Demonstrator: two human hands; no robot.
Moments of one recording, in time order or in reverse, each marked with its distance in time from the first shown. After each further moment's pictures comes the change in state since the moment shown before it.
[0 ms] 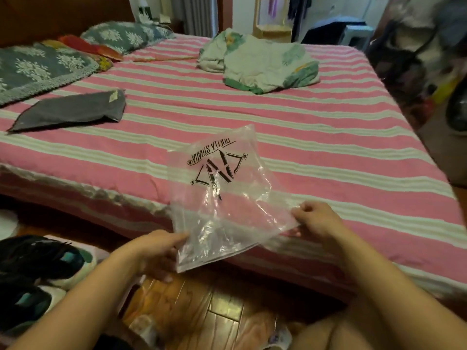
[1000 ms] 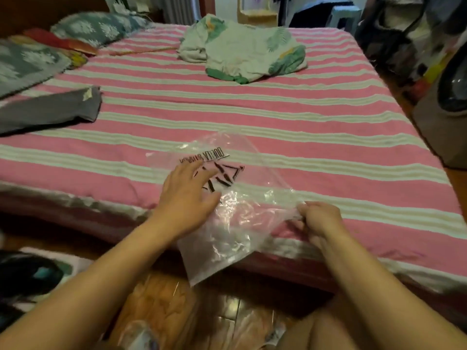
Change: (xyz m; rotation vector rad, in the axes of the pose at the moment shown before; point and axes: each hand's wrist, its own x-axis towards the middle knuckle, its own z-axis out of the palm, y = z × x) left_hand 0.005 0.110 0.063 0.805 0.400 0.845; right_hand 0.028 0.021 -0.014 0.454 0.288 0.194
